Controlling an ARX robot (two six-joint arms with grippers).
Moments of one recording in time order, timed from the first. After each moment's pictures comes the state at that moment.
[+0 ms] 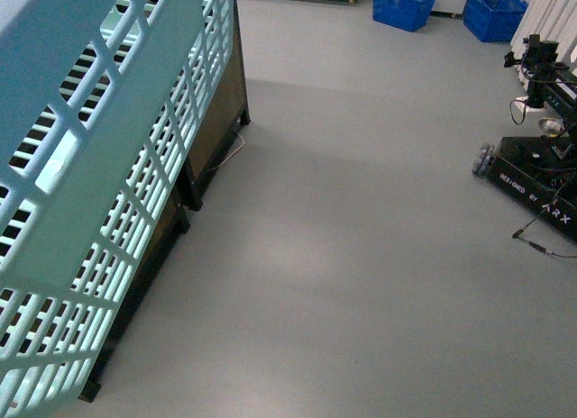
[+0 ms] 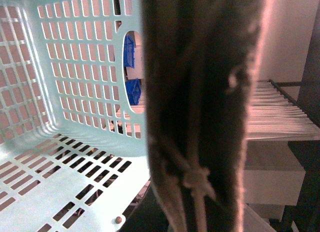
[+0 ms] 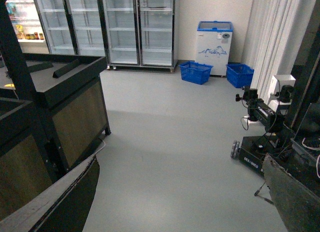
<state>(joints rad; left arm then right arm) -0.18 0.75 0.65 0.05 -0.08 -1.44 0.00 0.00 0.01 0.00 0.00 -0.01</state>
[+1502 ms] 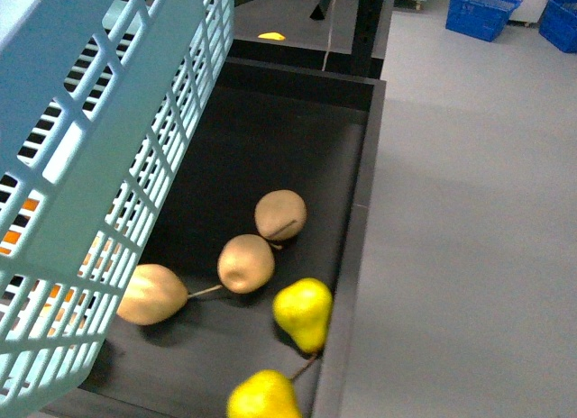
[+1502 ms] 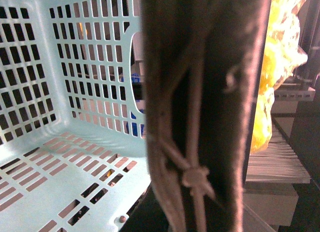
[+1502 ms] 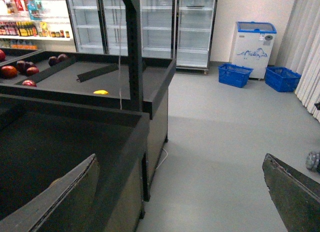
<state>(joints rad) -0.18 0.75 0.65 0.05 -0.08 -1.43 0.00 0.00 0.01 0.00 0.00 -0.01</state>
